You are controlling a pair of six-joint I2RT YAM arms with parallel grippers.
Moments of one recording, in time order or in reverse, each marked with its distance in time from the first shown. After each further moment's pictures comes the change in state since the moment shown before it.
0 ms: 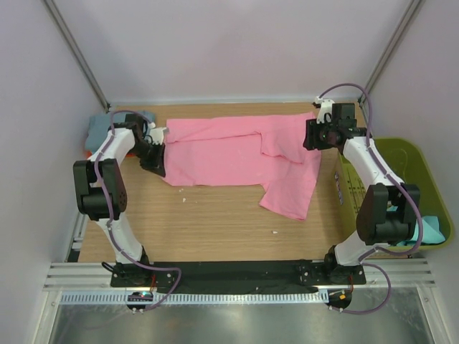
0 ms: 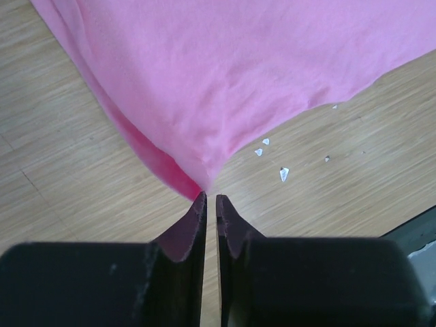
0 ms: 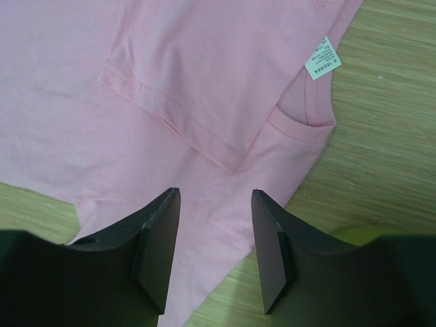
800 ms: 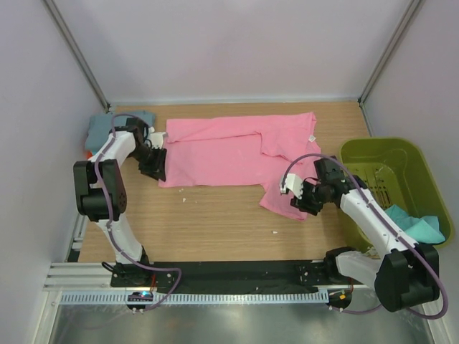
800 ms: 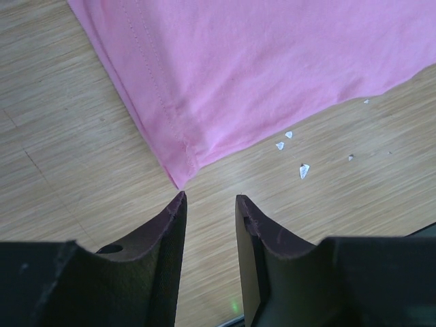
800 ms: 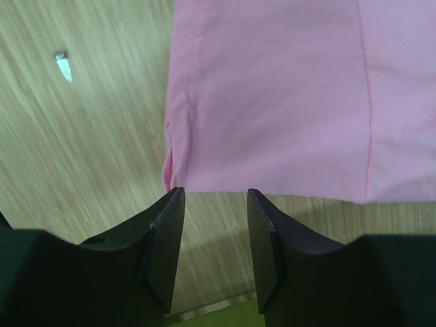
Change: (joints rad) left arm 0.000 -0.018 -0.056 0.016 -0.070 -0.014; right arm 0.212 -0.476 -0.514 -0.312 -0.152 -0.904
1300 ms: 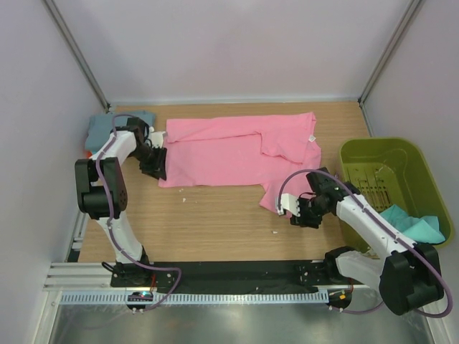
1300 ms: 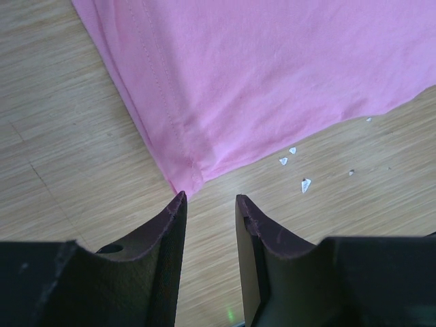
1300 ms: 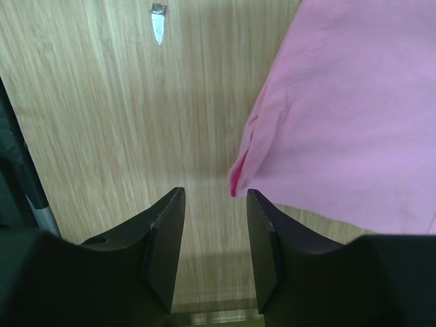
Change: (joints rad) left arm 0.000 0.031 0.004 0.030 -0.003 -0.038; right arm 0.085 -0.026 -0.087 -0.106 0.002 -0.188
